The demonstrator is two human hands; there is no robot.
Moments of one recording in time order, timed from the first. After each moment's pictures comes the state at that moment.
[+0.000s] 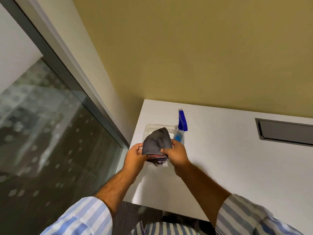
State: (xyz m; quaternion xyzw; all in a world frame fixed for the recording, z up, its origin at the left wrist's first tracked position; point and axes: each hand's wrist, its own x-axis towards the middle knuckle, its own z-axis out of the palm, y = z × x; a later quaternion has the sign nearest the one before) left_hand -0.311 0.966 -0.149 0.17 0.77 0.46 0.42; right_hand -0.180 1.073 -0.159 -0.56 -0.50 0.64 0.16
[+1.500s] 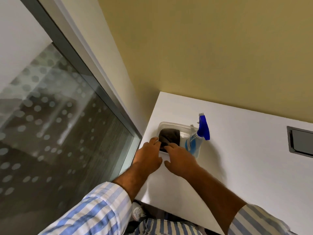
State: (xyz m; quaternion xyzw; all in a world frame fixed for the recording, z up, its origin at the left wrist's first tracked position) left_hand -0.338 0.997 -0.188 0.50 0.84 -0.01 0.21; right_hand -0.208 1.084 -0.181 -0.33 -0.90 0.27 -0.13
